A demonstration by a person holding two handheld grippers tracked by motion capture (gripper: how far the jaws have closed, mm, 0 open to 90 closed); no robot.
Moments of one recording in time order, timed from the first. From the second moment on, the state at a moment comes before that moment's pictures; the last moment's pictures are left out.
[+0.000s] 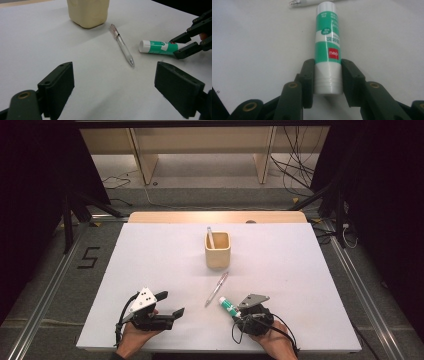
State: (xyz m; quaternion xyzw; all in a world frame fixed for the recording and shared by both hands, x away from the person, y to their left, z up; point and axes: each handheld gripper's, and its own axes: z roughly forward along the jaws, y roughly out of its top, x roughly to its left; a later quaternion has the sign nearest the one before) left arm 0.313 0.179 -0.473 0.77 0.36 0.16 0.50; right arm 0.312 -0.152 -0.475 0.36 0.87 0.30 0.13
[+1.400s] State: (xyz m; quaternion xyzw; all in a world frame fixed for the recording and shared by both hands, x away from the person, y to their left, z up) left arm 0.328 0.142 -0.440 0.83 0.27 0.09 0.47; right arm 0.281 -0.126 -0.460 0.11 0.89 0.29 0.34
